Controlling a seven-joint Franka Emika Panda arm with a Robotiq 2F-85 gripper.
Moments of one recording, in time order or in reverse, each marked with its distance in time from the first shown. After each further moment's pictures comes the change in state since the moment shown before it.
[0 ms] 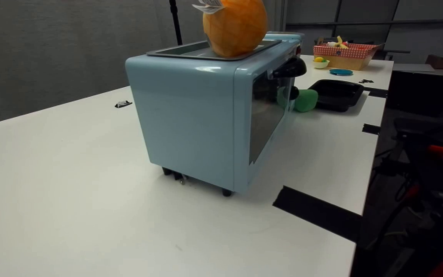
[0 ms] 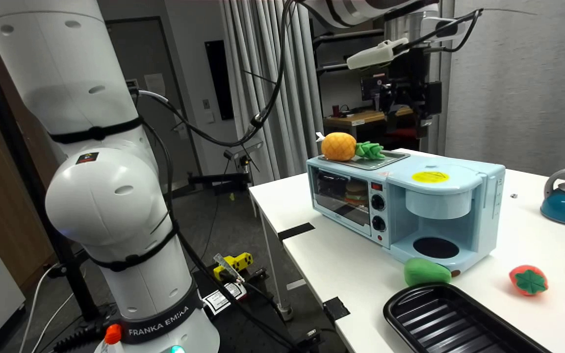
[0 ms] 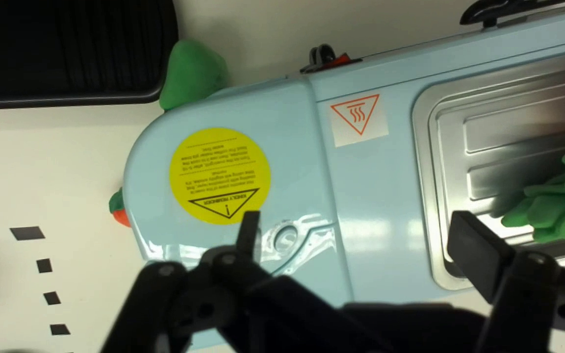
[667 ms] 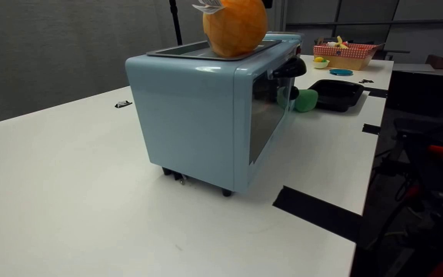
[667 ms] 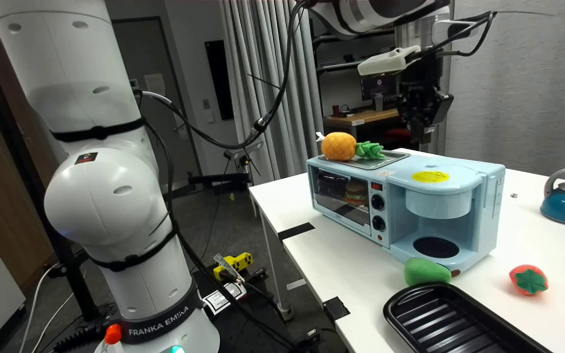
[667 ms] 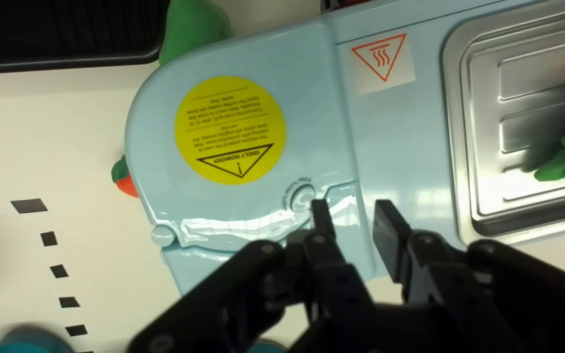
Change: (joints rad) arm -0.007 0.038 -0.014 0.004 0.000 0.101 0.000
